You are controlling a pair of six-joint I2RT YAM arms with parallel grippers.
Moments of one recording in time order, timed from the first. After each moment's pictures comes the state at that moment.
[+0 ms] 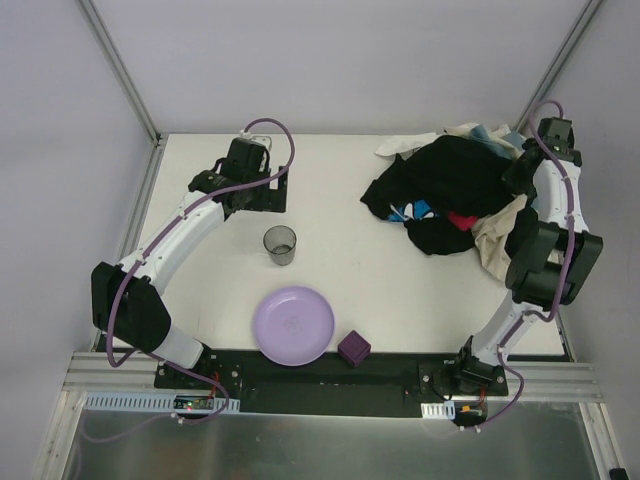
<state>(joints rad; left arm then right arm) -0.42 1.50 1.36 -0.71 -0.12 -0.26 -0.28 1.81 1.72 -0.80 0.07 0.43</state>
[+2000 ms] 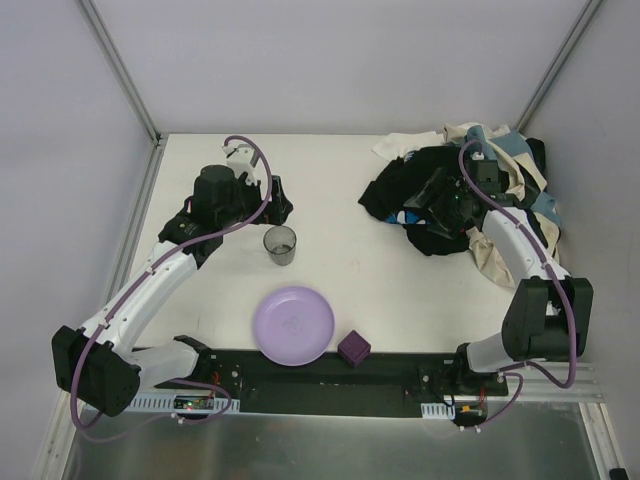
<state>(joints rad) -0.42 1.14 1.02 -0.33 0.12 -0.31 0.06 1.45 1.13 -0.58 -0.32 0.70</state>
